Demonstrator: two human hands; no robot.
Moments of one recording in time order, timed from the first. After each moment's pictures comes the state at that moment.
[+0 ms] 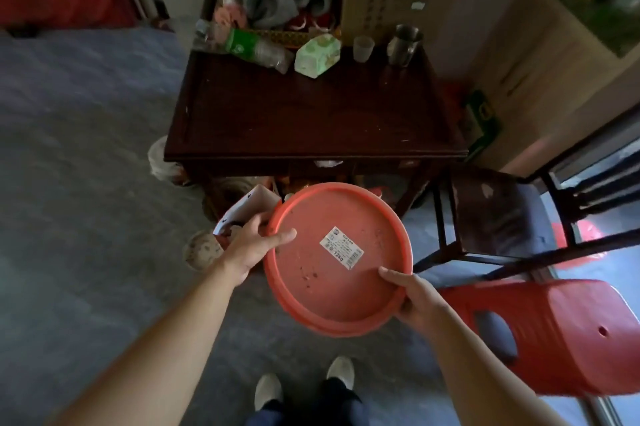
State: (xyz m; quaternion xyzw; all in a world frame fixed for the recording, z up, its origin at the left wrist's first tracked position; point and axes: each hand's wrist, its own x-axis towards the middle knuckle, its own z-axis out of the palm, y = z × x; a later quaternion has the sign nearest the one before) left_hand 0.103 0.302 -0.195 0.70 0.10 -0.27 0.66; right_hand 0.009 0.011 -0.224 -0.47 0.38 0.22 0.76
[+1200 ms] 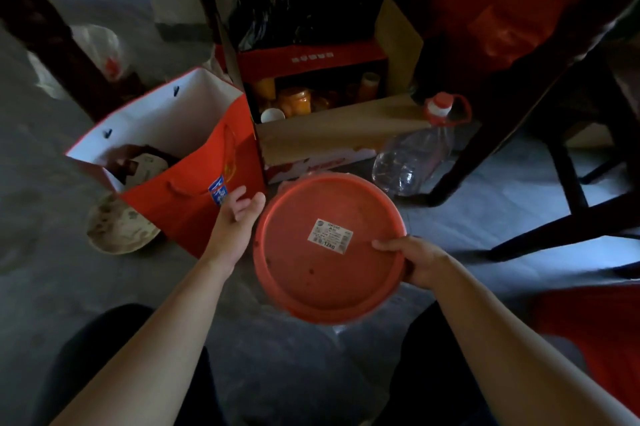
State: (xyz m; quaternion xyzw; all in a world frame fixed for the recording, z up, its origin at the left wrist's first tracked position) left_hand 0.186 0.259 -0.746 0.74 0.15 -0.13 0.64; right_hand 0.154 -0.037 -0.762 -0.57 0.36 0.29 0.68
